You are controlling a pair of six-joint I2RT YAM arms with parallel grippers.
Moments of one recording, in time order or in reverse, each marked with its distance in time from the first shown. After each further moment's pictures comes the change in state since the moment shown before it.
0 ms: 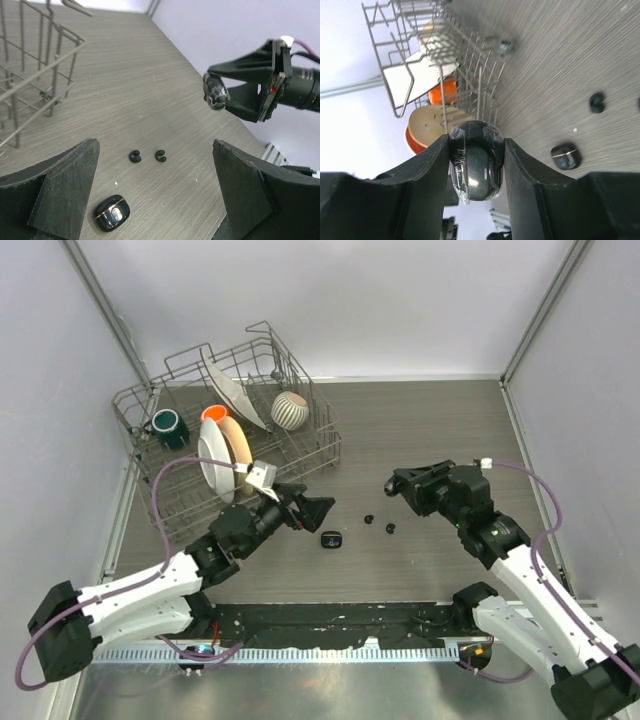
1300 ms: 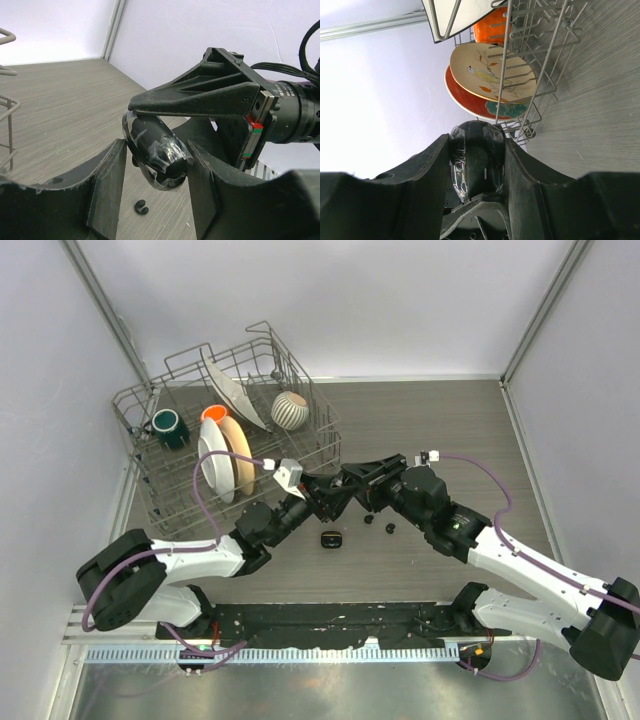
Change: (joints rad) left arm -0.021 0.468 0.023 0.692 0.147 0.112; right arm 0.420 0.230 0.073 0.327 0.144 0.218
